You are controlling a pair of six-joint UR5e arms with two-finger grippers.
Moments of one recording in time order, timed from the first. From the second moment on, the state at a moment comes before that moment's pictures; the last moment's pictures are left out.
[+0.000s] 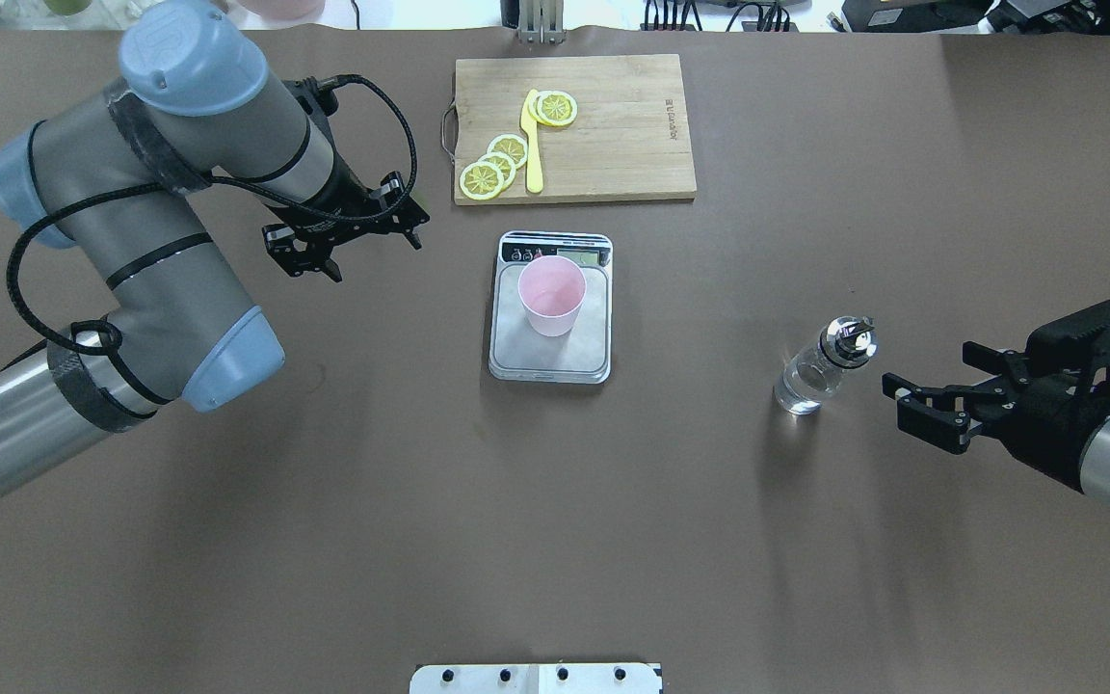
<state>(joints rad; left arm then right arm) -0.78 -2.19 -1.67 -1.69 -2.12 -1.41 0.30 -1.93 2.19 -0.65 1.13 0.97</state>
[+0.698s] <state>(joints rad) -0.78 -2.17 -1.66 -1.69 -2.12 -1.40 0.21 -1.81 2.06 -0.64 0.98 0.99</state>
